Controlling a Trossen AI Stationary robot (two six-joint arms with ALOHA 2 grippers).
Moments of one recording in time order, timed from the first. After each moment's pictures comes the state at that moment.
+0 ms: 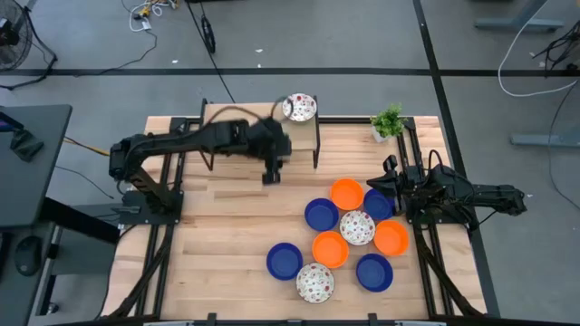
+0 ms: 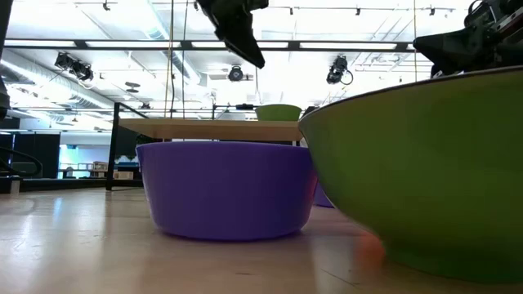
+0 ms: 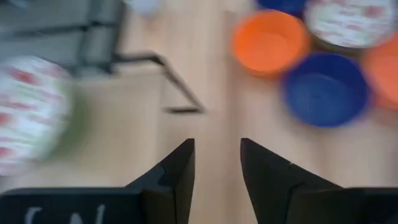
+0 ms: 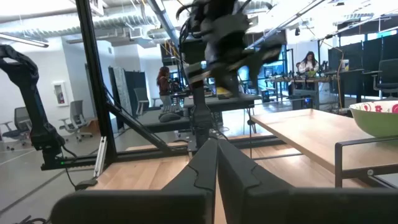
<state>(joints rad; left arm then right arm) 0.15 1.63 1.54 -0.74 -0.08 0.22 -0.06 0.01 0.02 0.19 -0.07 0.12</state>
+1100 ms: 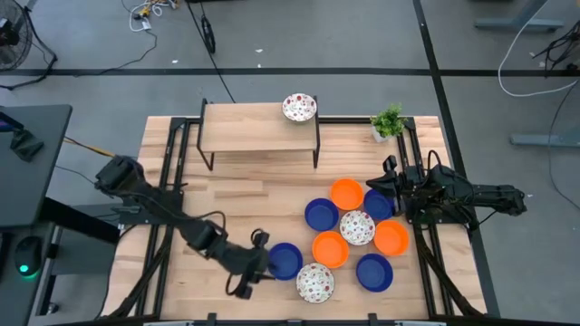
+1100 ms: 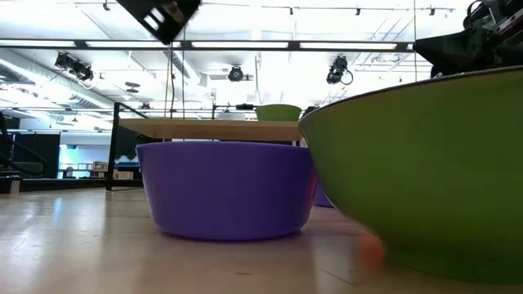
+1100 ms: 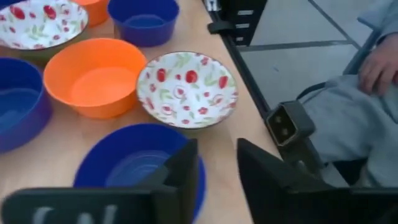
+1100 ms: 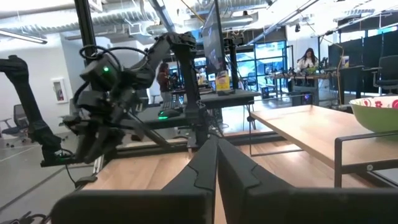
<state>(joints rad) -0.61 1.62 0.99 0.08 -0.23 -0.28 -0.06 0.01 0.02 0.18 -0.07 0.12</state>
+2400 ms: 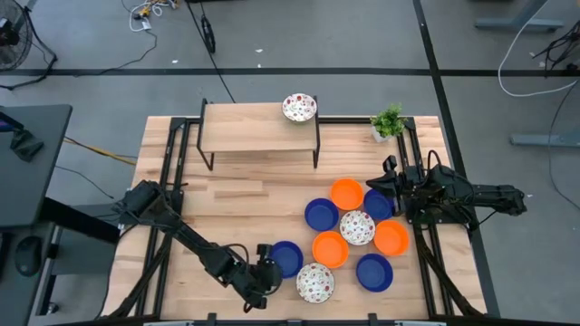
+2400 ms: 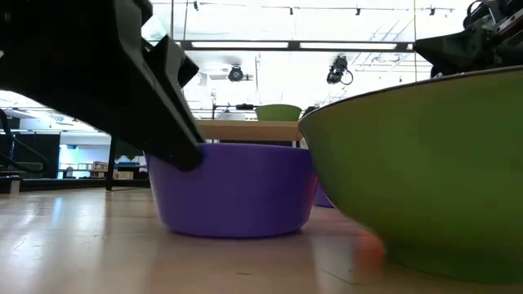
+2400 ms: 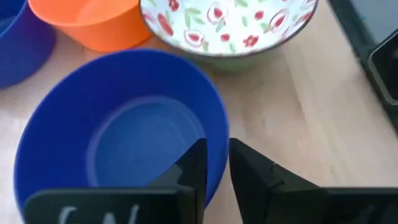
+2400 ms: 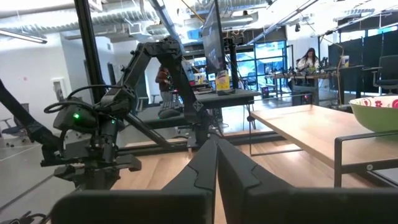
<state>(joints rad) -0.68 1.94 1.14 -0.05 -0.47 -0.38 -0.06 0.01 0.02 0.18 -0.07 0.12</state>
